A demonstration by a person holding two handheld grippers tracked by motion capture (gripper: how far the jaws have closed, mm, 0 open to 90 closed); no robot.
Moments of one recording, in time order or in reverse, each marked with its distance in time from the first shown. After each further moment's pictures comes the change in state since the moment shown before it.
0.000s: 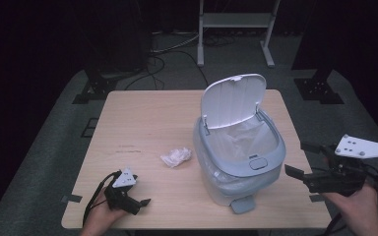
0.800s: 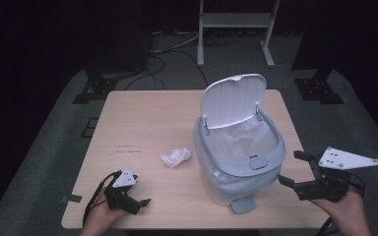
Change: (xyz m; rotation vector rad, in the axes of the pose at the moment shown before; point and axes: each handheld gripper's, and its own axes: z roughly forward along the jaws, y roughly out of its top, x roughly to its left) left arm 0.000 0.000 0.000 0.000 0.000 0.000; right arm -0.008 -0.044 0.026 0.049 -0.016 -0.046
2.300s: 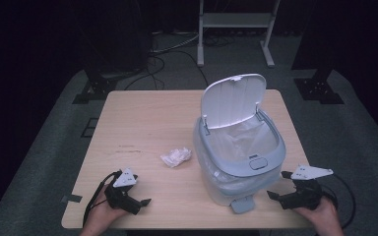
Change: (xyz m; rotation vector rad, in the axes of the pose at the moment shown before) left arm -0.001 0.002 0.001 0.011 -0.001 -0.003; right arm -0.021 -0.095 0.066 0.237 -0.012 0.059
